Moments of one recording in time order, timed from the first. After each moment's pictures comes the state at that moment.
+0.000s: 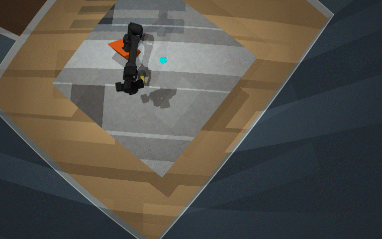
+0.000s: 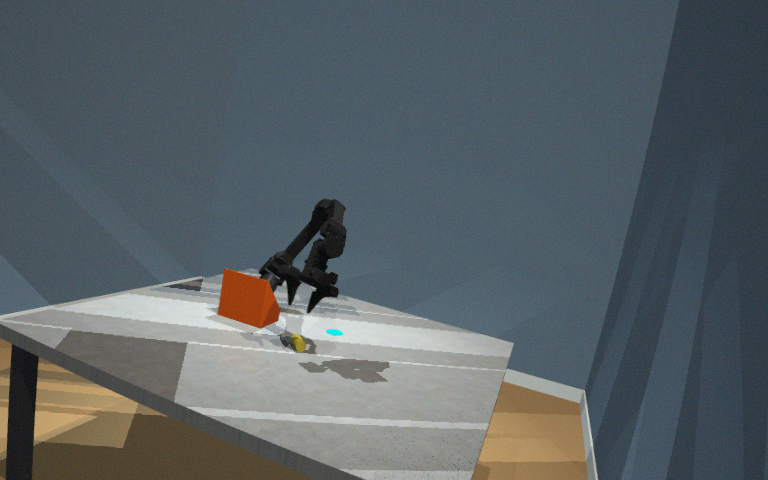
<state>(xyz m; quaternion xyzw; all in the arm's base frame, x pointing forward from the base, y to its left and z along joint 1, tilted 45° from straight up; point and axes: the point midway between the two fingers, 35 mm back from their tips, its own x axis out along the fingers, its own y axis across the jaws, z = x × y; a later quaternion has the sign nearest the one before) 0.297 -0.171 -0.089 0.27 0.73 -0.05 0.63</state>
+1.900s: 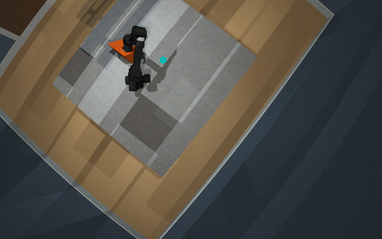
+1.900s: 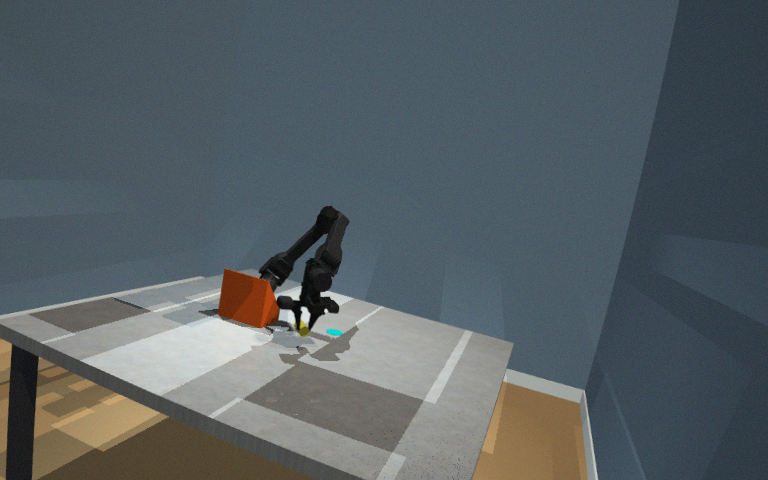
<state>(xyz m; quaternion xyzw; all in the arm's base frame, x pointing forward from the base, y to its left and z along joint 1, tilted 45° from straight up) 0.256 -0.049 -0.097 0.44 0.75 0.02 0.49</state>
